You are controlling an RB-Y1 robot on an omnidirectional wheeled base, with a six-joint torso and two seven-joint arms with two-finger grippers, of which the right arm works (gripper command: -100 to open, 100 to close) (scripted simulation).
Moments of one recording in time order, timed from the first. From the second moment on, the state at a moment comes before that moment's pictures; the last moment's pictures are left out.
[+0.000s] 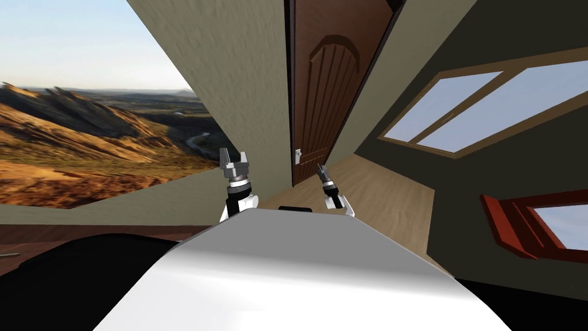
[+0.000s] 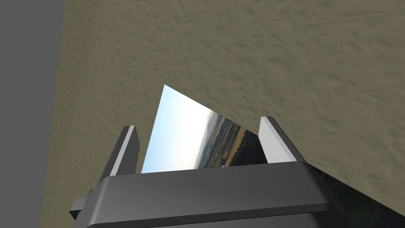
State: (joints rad) arm 0.22 -0.19 0.12 -1.71 0.28 -0.49 0.48
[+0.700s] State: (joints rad) arm 0.14 -0.25 0.14 -1.54 0.39 -0.50 0.59
